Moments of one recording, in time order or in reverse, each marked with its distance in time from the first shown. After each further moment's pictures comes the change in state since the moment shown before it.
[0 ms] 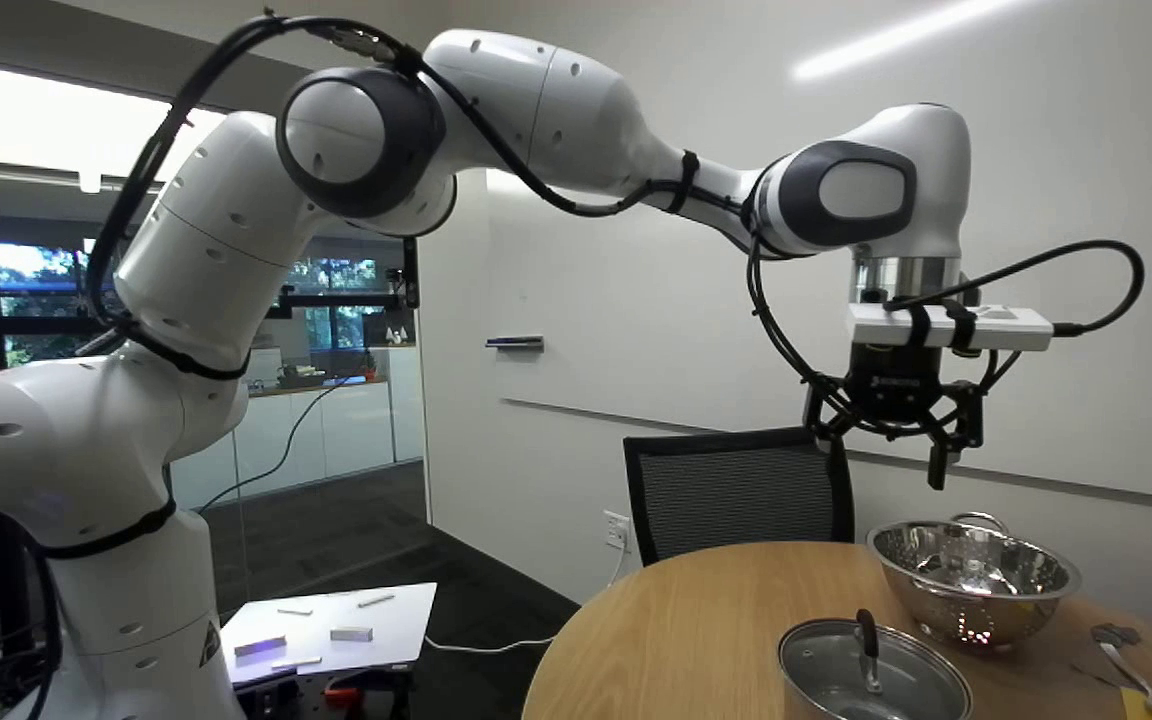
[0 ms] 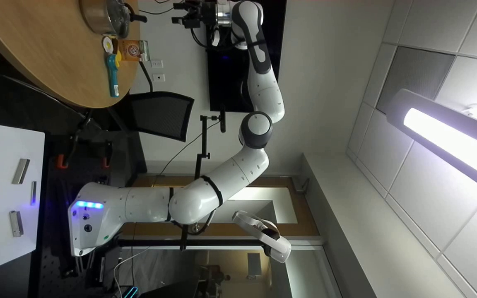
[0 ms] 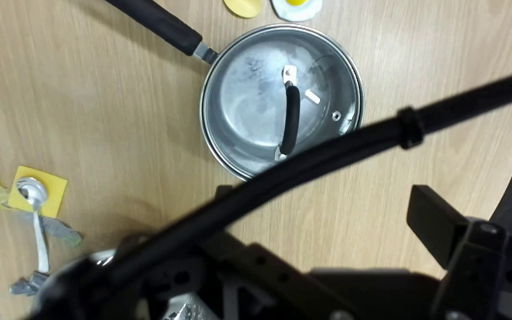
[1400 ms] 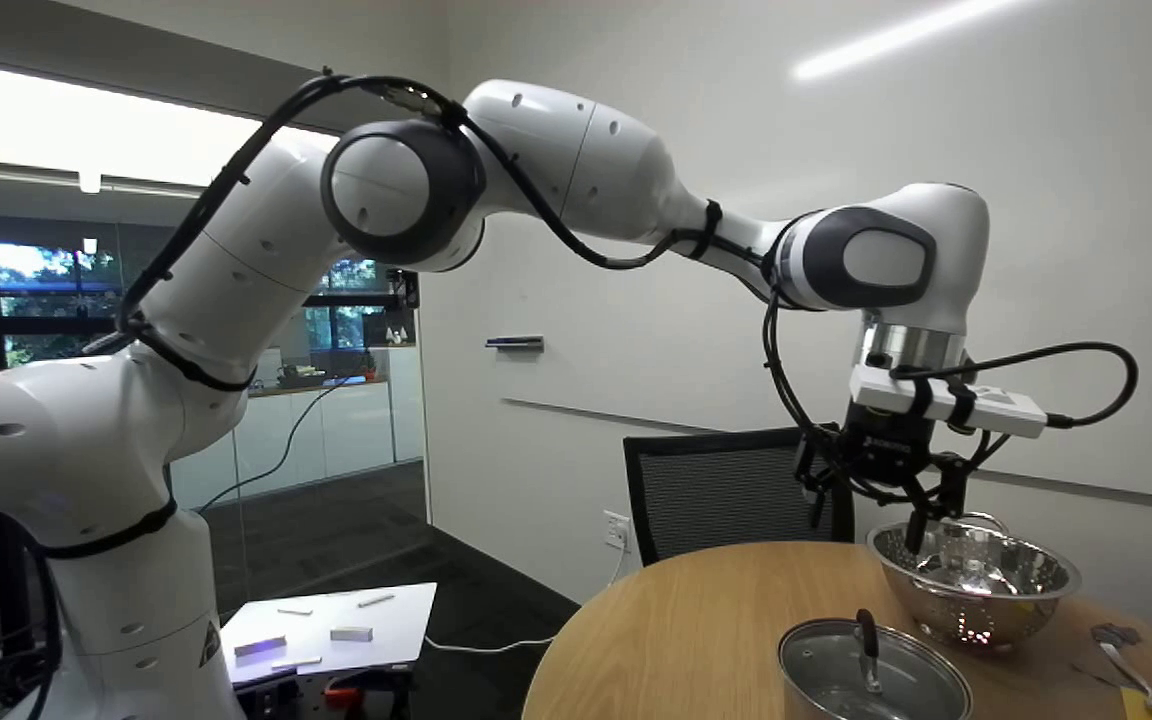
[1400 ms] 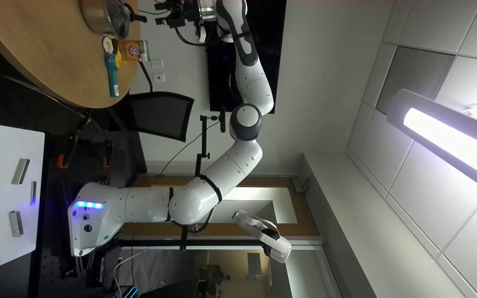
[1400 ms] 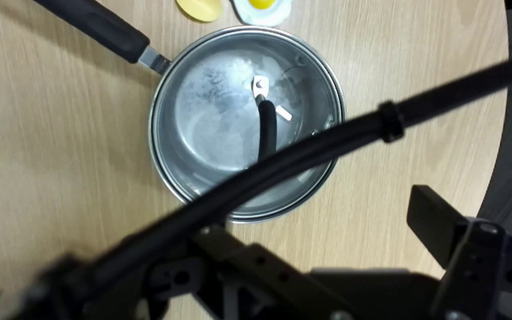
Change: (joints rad) arm 0.013 0.133 0.005 0.087 -0.012 -0.093 0.002
